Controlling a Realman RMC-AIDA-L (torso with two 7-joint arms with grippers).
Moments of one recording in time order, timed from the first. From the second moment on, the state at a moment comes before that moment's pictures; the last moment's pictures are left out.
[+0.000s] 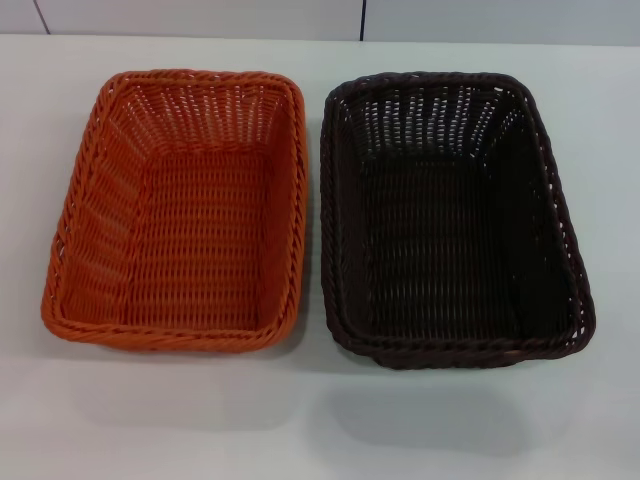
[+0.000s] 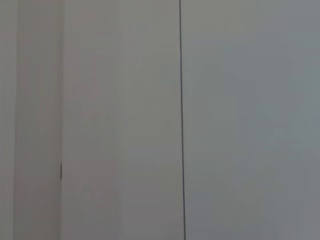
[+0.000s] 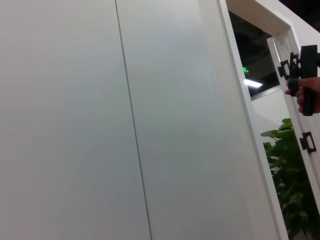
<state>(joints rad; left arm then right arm) -0.27 -2.07 1.09 0.08 -0.29 1.25 -0.03 0.06 2.09 -2.41 -0.48 -1.46 1.68 2.95</state>
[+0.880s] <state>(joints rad) -0.35 -2.06 1.20 0.13 -0.29 1.23 -0.02 0.06 2.09 -2.41 -0.48 -1.45 1.65 2.95</state>
